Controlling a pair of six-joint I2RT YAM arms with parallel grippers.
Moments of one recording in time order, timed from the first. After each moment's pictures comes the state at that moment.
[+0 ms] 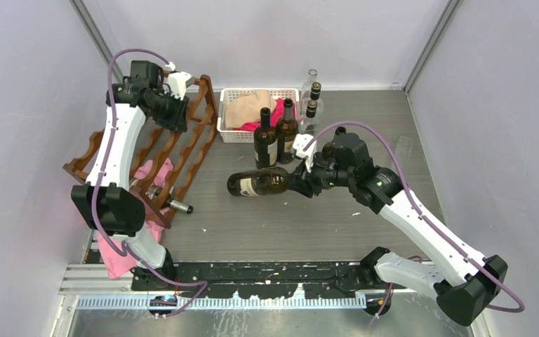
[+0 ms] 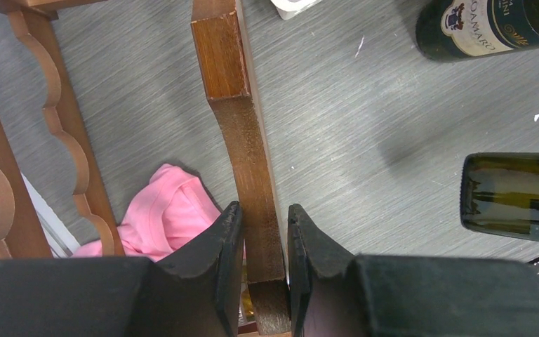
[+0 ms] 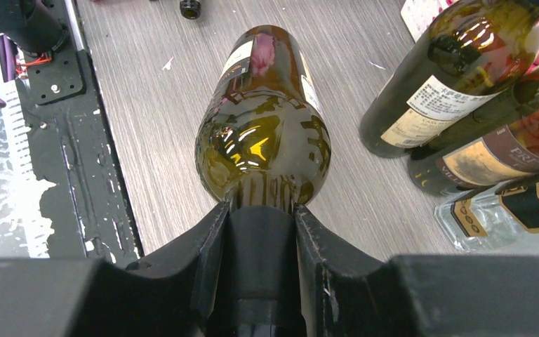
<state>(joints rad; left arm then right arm) -0.06 1.69 1.85 -1.13 0.29 0.37 0.63 1.00 1.01 -0.51 -0.51 -0.28</state>
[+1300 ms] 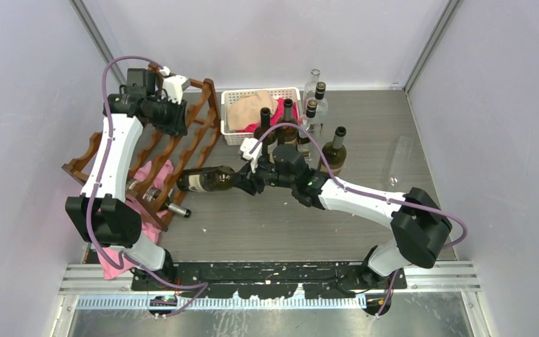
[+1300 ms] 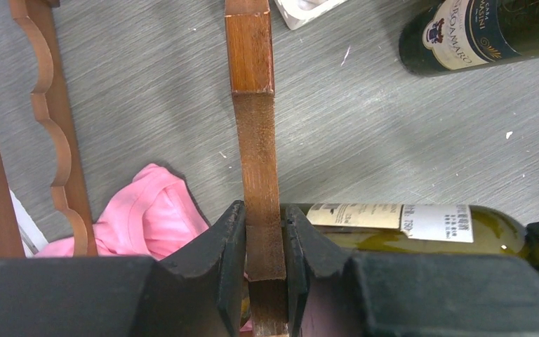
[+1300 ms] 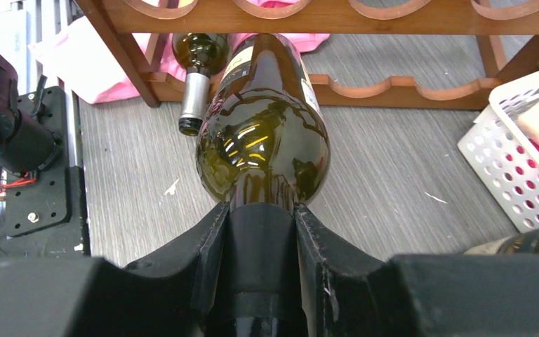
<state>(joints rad) -0.05 1.59 1.71 -1.04 0.31 0.28 0.89 1.47 0.95 0.27 -0.36 -0.07</state>
